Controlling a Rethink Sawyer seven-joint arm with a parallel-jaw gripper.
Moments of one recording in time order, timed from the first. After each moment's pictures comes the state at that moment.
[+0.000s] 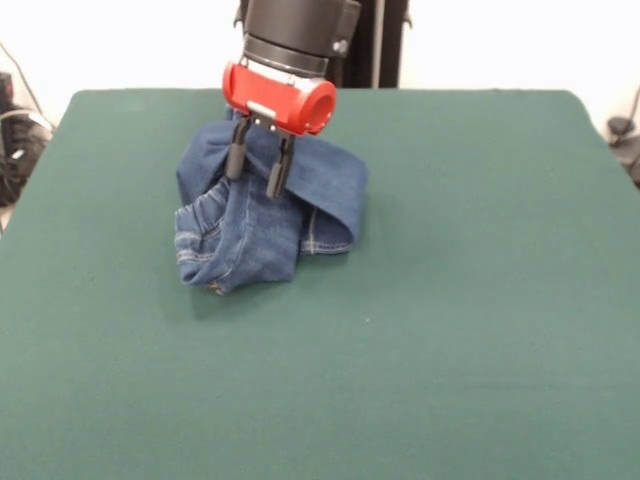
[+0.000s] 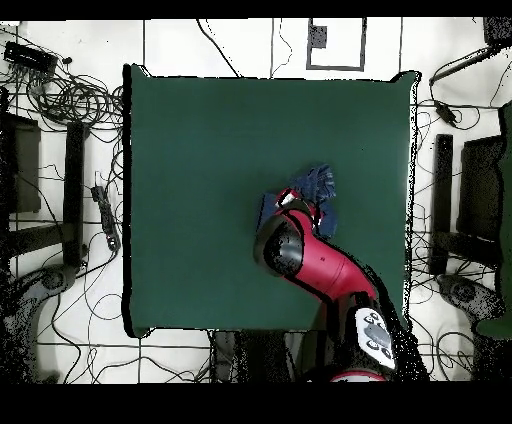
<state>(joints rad) -0.15 -0.57 -0.19 1.87 0.23 -0.13 1.95</state>
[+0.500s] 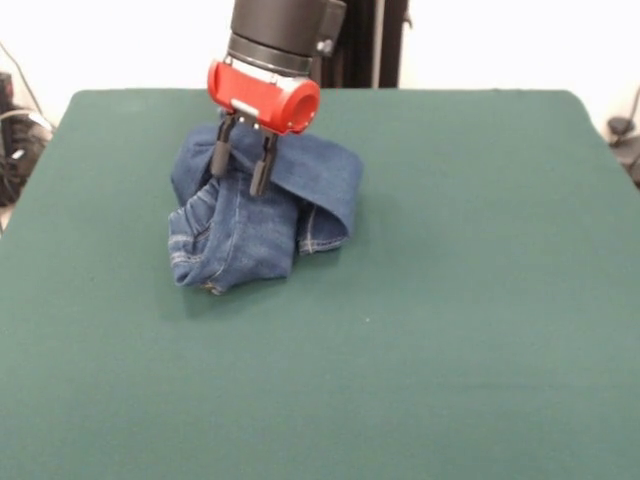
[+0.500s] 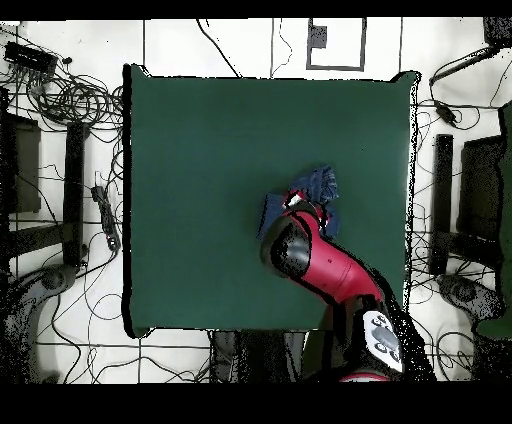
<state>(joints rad) -0.17 -0.56 -0.20 1.87 0.23 -0.13 1.95</state>
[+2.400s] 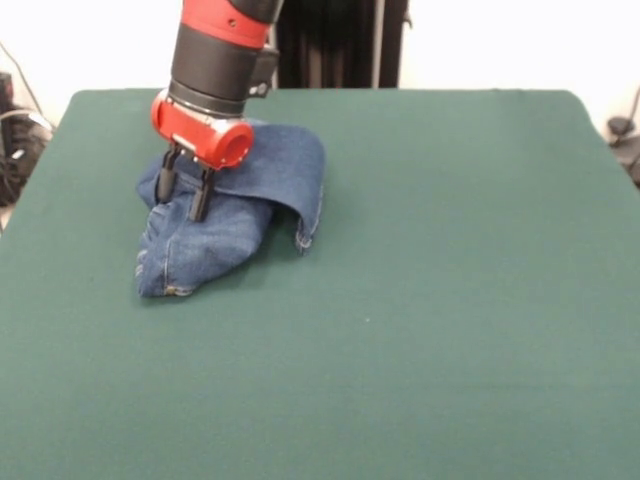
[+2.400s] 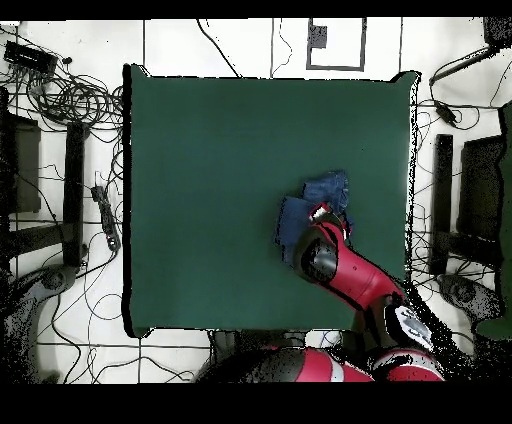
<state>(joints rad) -0.31 -0.44 -0.18 1.83 0.12 -0.21 1.95</state>
